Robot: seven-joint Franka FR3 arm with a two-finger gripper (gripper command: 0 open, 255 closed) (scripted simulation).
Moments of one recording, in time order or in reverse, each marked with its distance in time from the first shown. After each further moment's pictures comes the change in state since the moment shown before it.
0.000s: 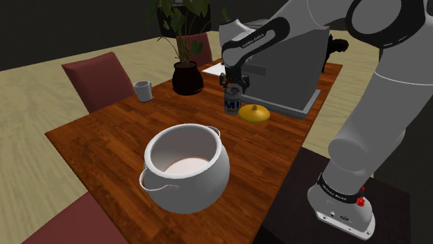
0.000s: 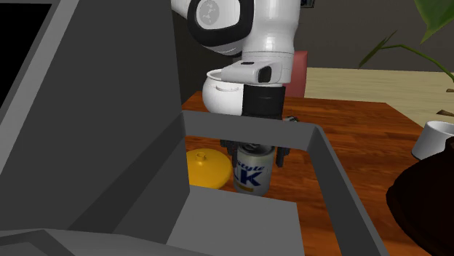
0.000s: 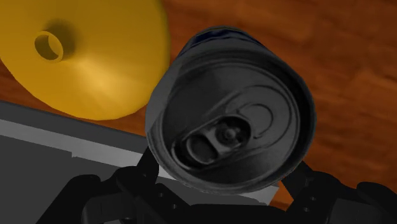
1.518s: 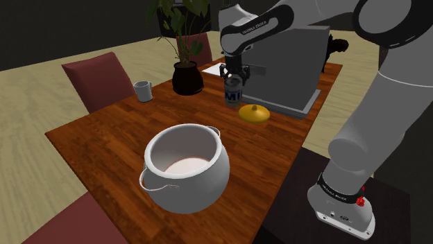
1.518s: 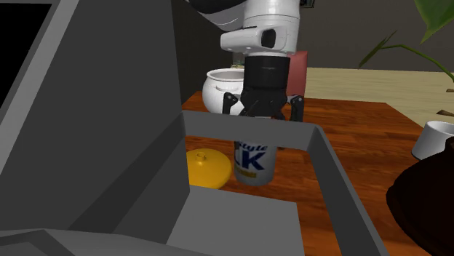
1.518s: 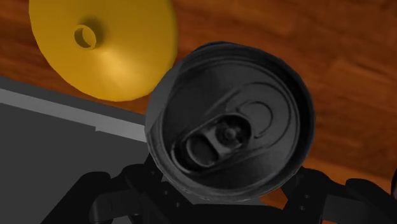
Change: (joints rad) arm 0.001 -0.036 0.001 0.080 0.023 -0.113 -0.032
